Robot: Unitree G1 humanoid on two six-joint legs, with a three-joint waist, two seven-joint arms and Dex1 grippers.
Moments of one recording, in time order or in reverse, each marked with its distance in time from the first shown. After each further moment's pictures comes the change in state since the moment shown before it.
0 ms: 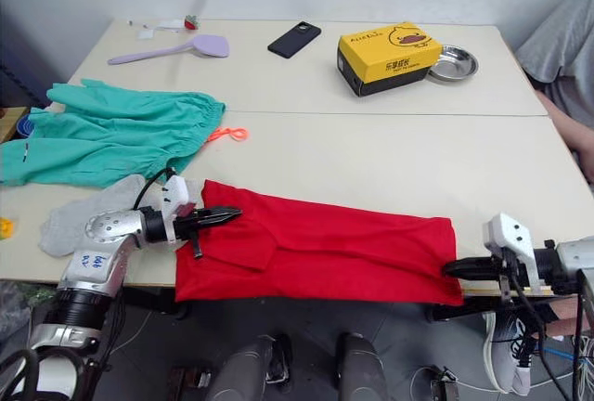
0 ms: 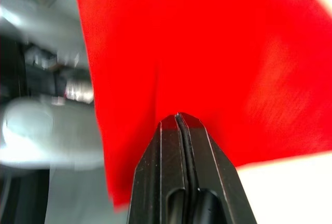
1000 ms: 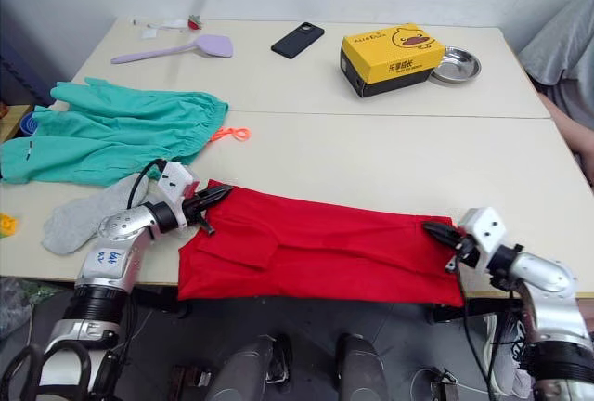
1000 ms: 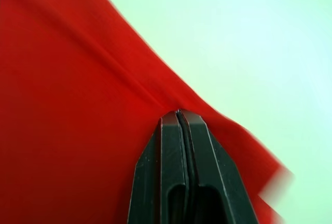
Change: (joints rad) left arm -0.053 -0.092 0.044 0.127 0.128 0.014 0.368; right arm -0.012 0.295 -0.075 0.214 -0.179 -0.374 -0.490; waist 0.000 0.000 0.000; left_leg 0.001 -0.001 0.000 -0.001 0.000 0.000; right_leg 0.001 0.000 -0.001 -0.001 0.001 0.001
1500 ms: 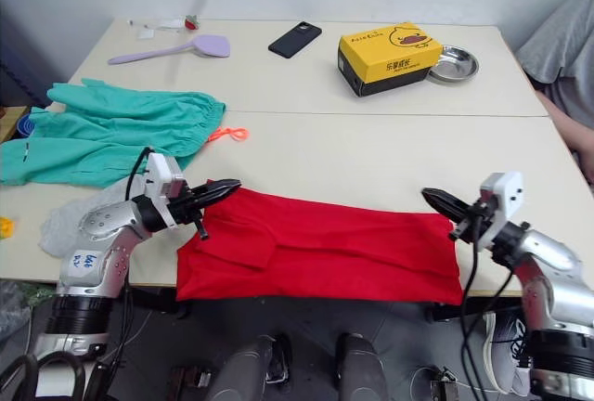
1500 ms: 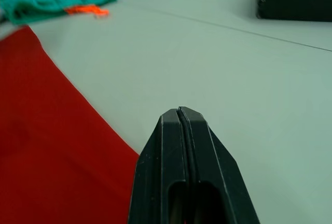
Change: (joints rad) left arm 0.093 0.007 0.000 -0.324 -0.203 0.087 -0.206; right arm 0.015 0.084 -0.016 -0.451 0.319 0.492 -0.074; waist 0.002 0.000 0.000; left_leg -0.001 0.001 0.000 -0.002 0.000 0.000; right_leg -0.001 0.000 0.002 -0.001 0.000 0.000
